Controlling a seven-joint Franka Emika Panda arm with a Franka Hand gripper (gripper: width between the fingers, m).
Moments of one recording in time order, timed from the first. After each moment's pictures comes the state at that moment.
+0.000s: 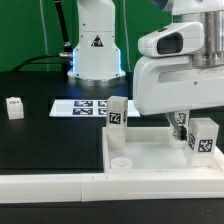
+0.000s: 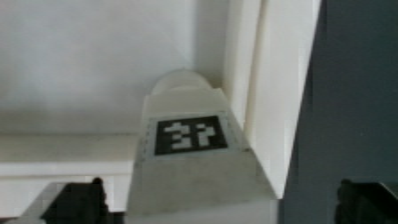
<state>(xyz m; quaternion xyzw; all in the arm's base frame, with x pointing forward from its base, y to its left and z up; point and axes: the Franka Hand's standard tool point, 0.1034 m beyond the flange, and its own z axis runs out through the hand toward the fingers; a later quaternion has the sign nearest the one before) 0.632 0.123 0.073 -1.00 -0.01 -0.05 0.05</state>
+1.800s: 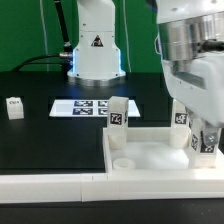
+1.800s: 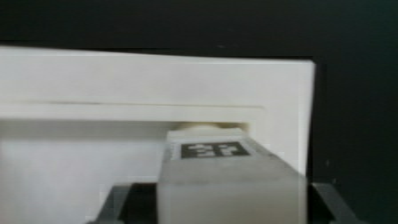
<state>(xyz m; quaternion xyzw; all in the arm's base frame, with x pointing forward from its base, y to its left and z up) 0.628 0.115 0.067 -0.68 0.72 0.03 0.13</state>
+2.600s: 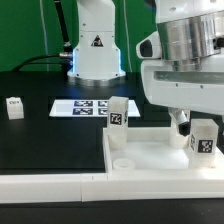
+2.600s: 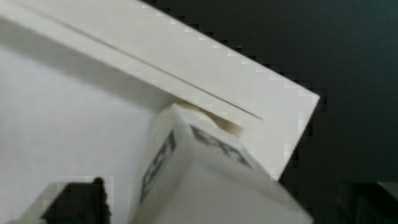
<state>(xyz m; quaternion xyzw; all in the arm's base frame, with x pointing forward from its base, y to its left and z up) 0.633 0.117 0.069 -0.87 0.48 0.00 0.11</state>
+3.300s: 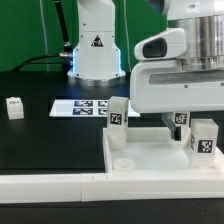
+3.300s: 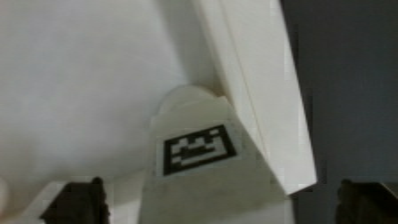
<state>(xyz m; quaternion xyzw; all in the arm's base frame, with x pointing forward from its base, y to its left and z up) 0.632 0.119 0.069 -0.99 0.07 -0.05 0.06</state>
